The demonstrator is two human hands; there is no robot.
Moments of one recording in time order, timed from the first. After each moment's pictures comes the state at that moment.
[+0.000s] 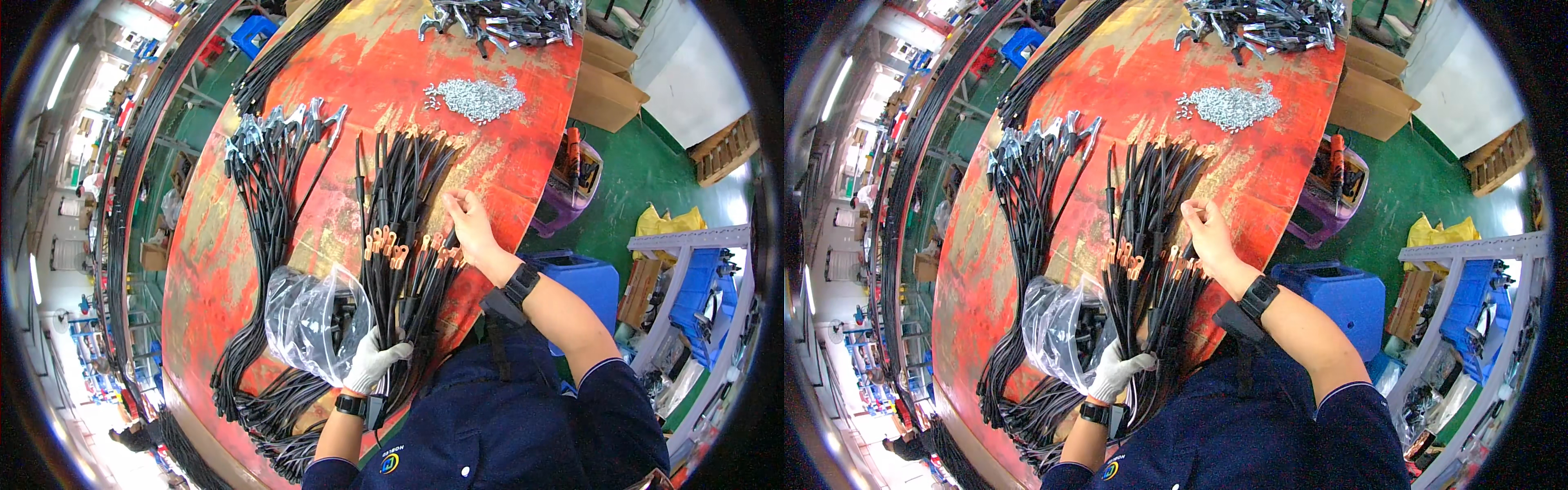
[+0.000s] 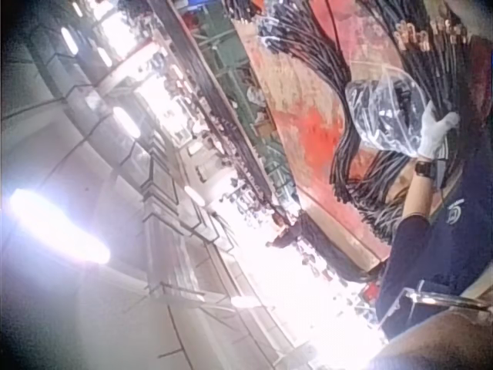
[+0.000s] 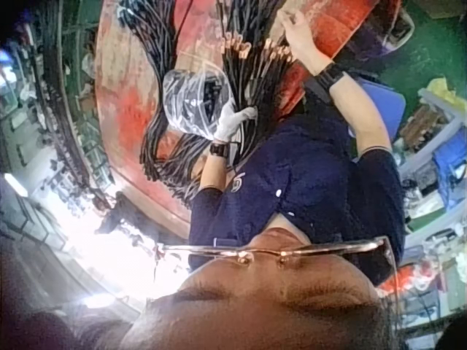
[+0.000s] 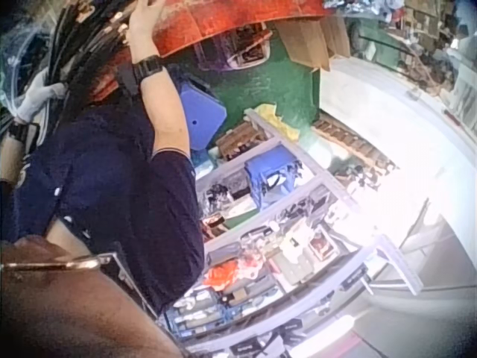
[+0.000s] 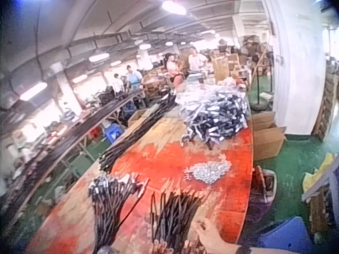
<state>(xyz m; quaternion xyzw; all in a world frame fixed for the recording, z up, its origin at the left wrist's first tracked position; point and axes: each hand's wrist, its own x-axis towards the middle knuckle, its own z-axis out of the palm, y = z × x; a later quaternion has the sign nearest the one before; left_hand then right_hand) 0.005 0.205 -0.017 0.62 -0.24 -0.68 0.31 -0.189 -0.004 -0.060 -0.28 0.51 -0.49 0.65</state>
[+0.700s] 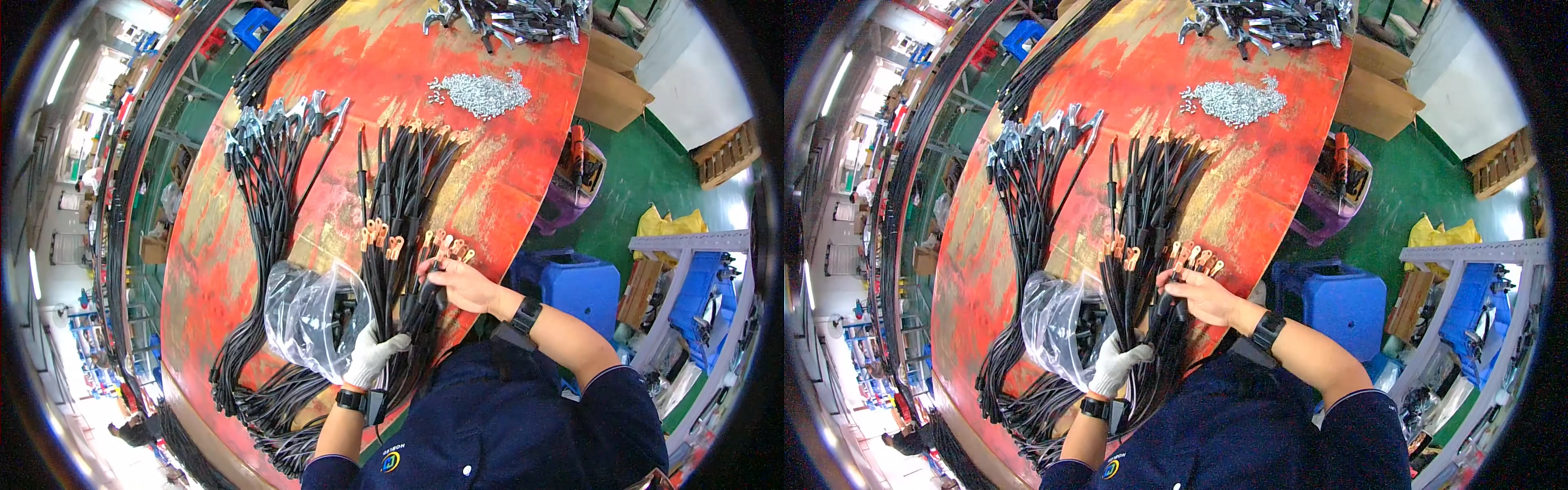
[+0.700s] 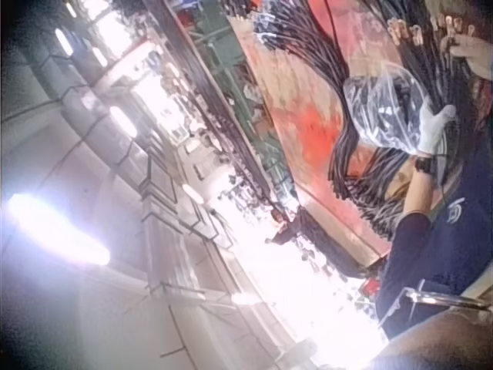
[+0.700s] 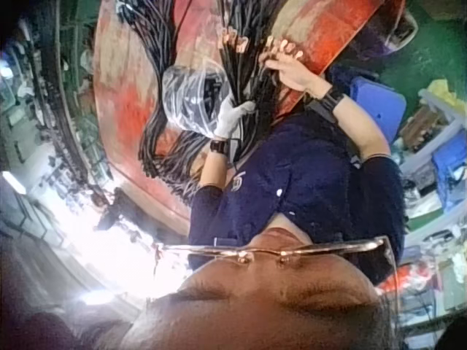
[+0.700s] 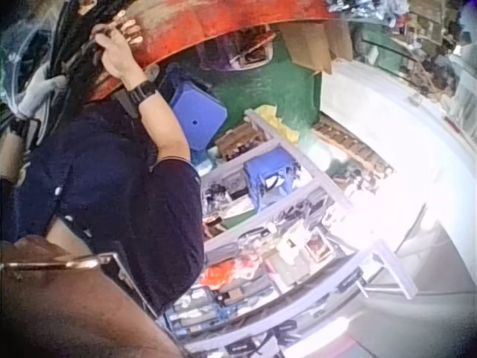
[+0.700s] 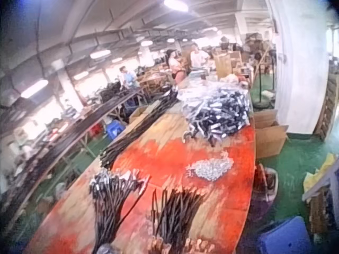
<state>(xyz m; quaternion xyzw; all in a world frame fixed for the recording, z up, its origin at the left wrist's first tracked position) 0.004 0.200 -0.017 0.63 -0.23 -0.65 0.34 -0.198 0.076 -0.066 -0.15 0.22 -0.27 0.92</state>
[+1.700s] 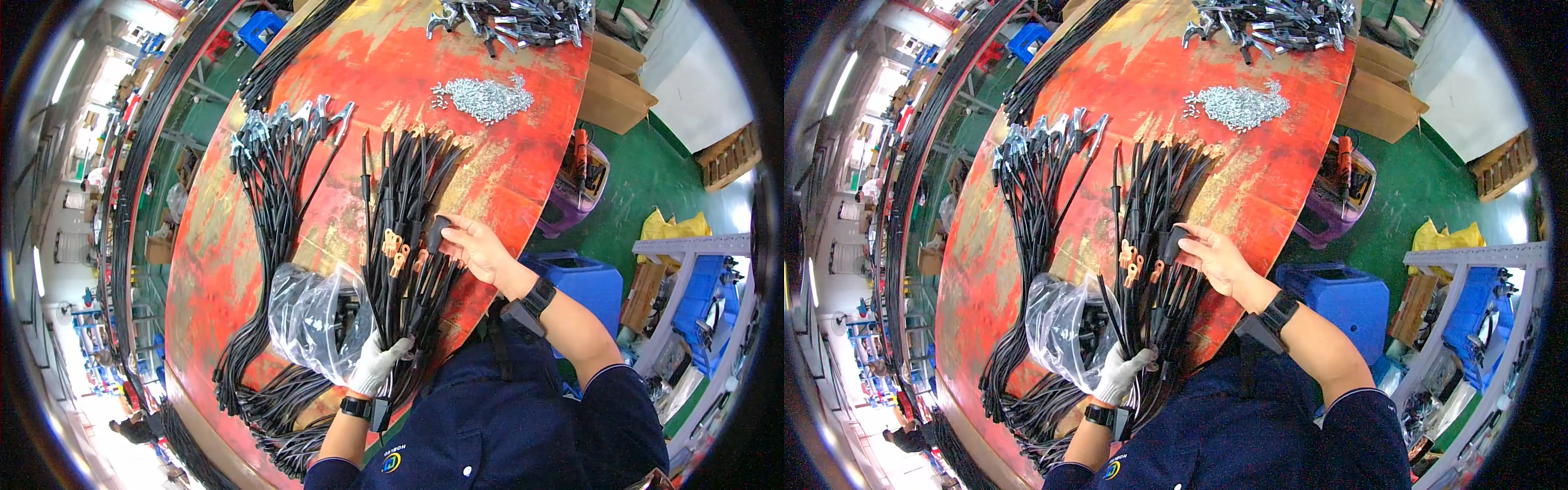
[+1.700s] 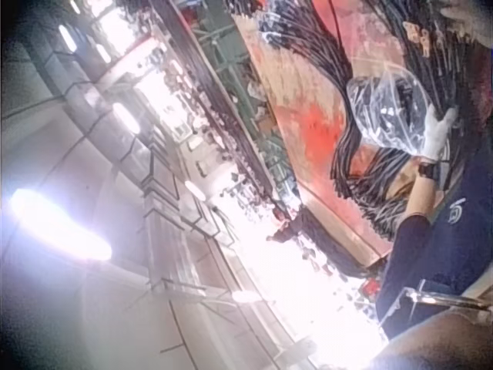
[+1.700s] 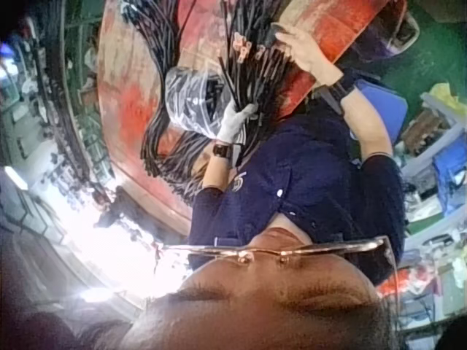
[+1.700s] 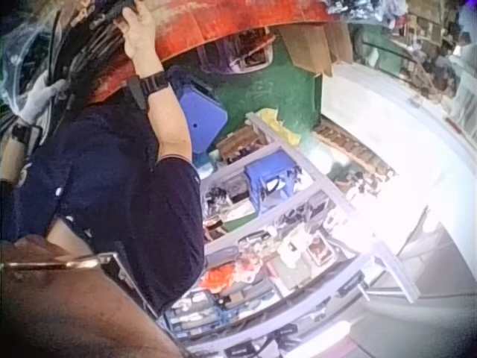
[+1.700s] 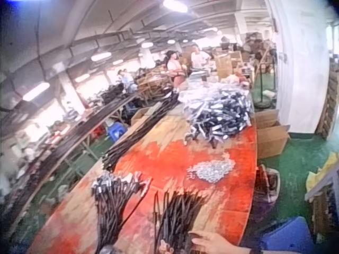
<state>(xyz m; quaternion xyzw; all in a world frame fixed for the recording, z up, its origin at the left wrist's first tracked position) -0.004 0.209 -0.014 0.63 -0.21 -0.67 0.35 -0.211 0.018 -0.049 -0.17 0.31 -0.38 0.85</state>
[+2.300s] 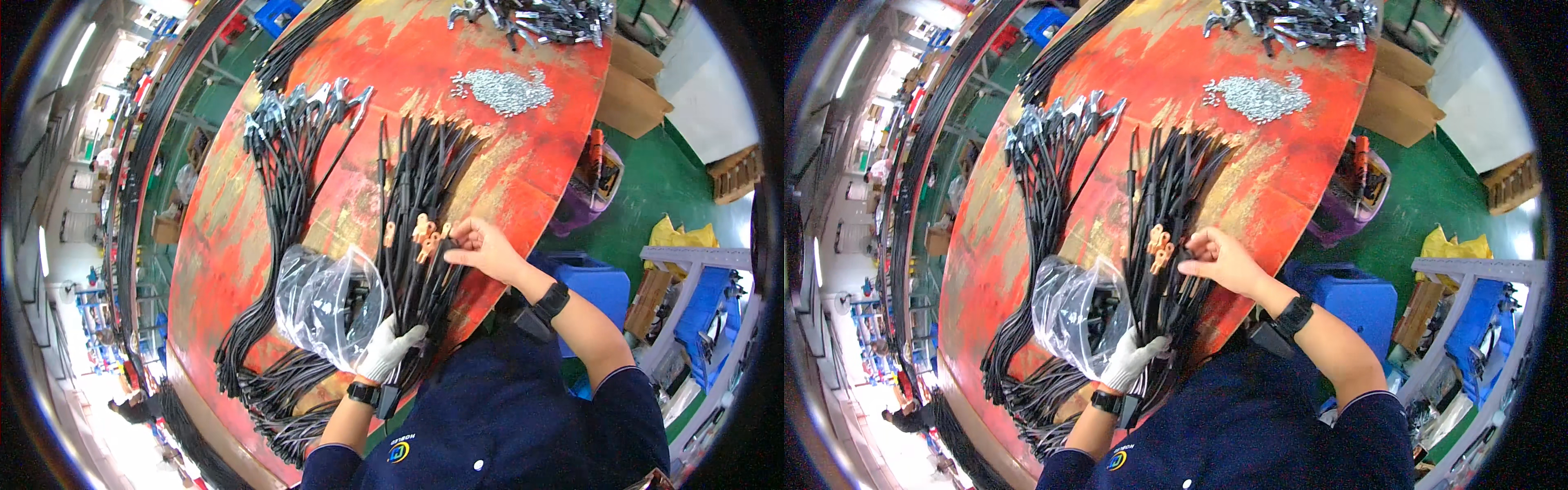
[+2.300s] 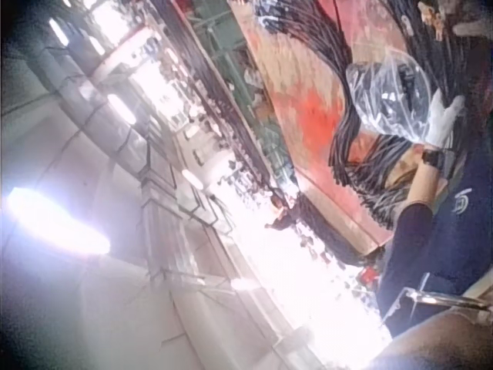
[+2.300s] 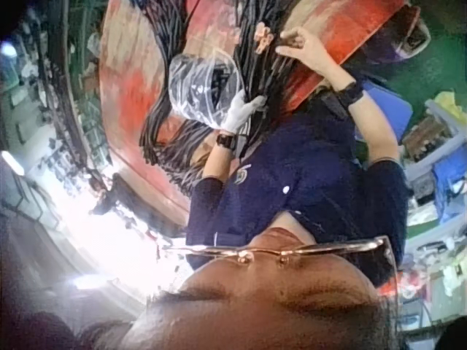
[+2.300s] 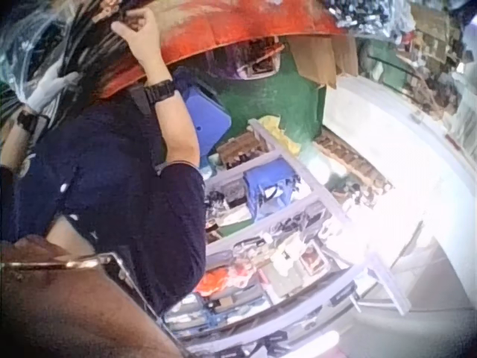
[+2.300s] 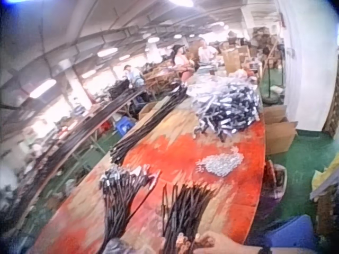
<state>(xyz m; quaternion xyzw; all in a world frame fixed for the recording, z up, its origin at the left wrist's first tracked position) -0.008 0.210 -0.013 0.63 -0.24 -0.66 0.32 -0.212 0.038 -0.038 -0.43 0.35 -0.29 0.77</state>
